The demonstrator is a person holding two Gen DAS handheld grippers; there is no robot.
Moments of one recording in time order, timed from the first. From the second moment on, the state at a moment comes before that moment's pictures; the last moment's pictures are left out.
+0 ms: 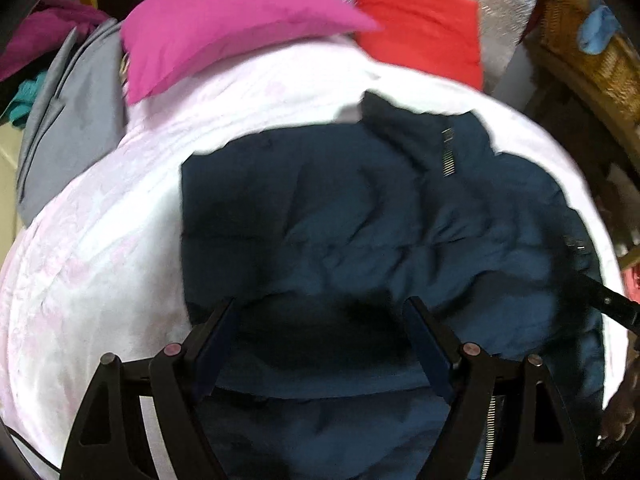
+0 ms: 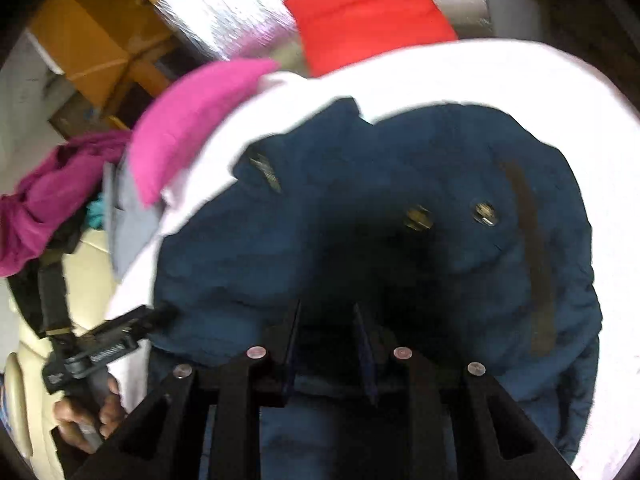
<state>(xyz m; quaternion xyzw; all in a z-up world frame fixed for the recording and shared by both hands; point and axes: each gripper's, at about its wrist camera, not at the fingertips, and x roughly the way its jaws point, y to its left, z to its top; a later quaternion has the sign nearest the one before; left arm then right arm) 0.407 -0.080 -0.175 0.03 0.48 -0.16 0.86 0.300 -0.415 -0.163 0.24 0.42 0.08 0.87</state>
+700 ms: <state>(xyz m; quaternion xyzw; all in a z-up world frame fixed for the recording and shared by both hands) 0.406 -0.100 -0.188 0.05 0.49 -0.16 0.86 0.322 -0.355 -0.179 0.22 0.44 0.13 0.86</state>
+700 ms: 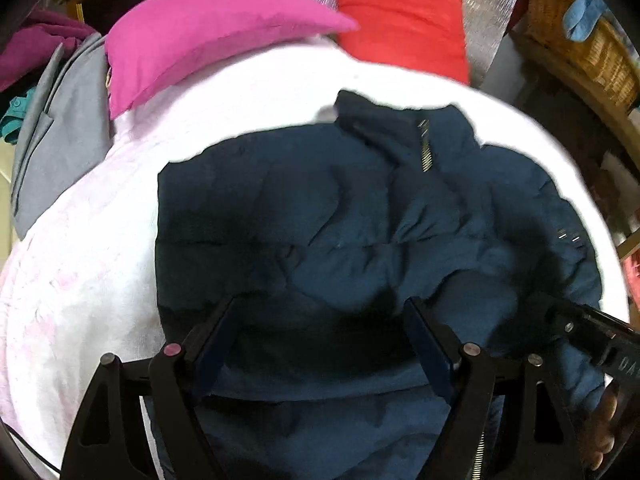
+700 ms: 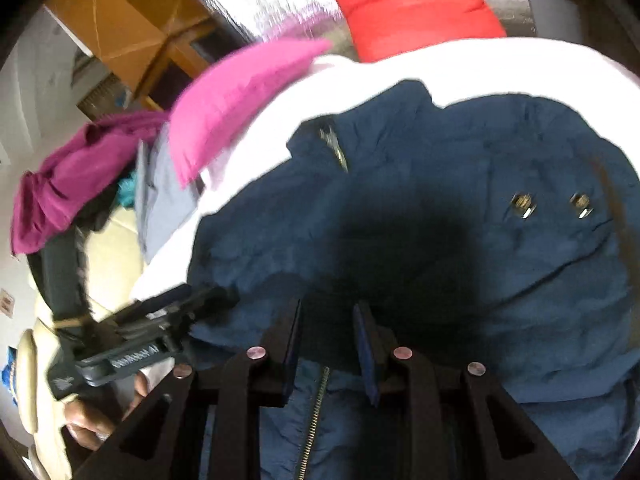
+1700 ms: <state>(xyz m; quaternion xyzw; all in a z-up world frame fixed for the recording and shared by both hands) 0.442 -0.013 -0.222 -0.10 0.55 -0.09 0.82 0.301 -0.508 -0.200 0.37 0.42 0.03 0.83</state>
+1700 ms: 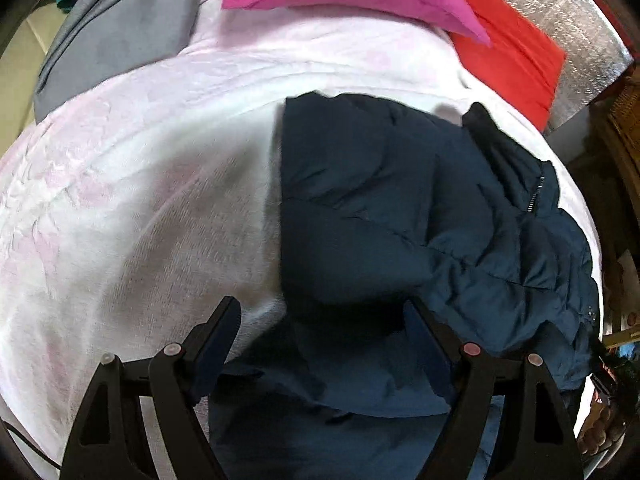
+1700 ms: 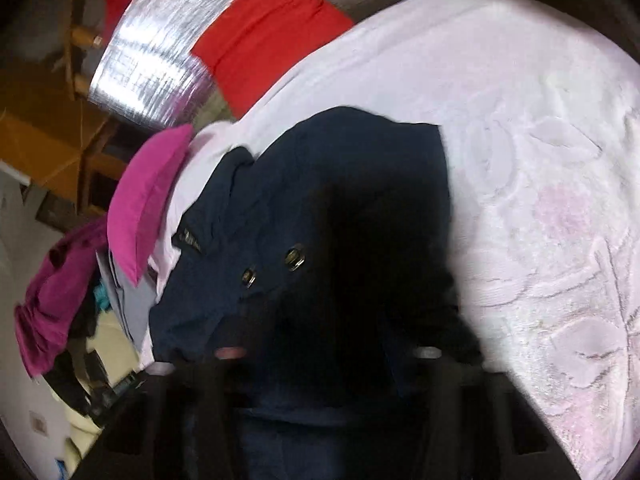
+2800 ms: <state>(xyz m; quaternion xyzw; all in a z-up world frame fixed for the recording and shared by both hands) 0.419 -0.050 -0.204 0.00 0.52 -0.12 0.85 0.299 -0.469 -0.181 0.23 0.44 0.02 0.87</state>
